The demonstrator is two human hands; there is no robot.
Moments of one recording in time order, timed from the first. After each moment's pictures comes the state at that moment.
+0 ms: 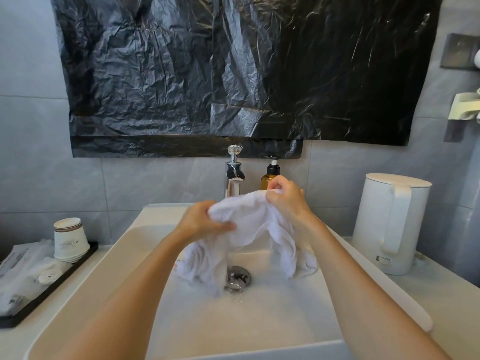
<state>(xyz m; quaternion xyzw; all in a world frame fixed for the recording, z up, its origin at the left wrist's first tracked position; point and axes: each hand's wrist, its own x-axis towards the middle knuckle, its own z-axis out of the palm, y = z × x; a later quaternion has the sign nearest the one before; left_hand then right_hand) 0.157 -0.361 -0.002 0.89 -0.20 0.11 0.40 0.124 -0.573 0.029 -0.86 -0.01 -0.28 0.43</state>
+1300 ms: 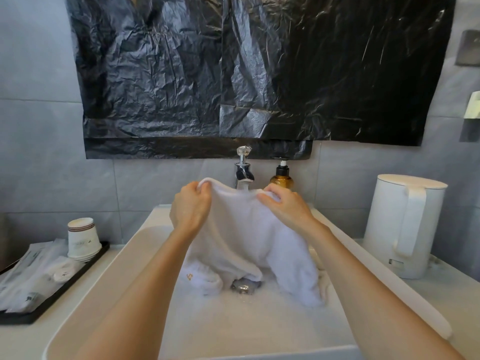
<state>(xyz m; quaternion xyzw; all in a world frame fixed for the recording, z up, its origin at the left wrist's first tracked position) 0.151 -0.355 0.024 0.85 0.00 0.30 0.44 0.123 -0.563 0.022 -0.91 -0.06 -0.25 0.32</state>
